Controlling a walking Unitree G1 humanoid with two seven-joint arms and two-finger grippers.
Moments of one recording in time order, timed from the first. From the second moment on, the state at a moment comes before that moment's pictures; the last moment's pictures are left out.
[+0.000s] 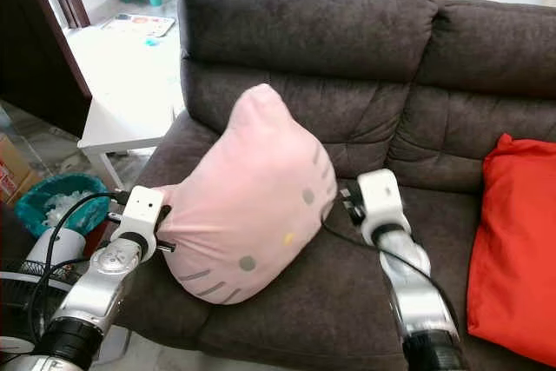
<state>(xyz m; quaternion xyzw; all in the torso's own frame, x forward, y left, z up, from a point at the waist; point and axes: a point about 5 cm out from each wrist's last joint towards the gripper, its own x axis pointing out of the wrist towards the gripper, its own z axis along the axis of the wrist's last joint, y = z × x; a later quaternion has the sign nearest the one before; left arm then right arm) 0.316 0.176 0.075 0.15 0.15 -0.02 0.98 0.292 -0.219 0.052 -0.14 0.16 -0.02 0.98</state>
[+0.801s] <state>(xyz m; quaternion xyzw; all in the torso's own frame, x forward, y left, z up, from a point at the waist) 0.317 0.162 0.075 0.12 0.10 -0.07 0.99 0.171 -0.208 -0.081 -0.04 0.41 -0.11 0.90</state>
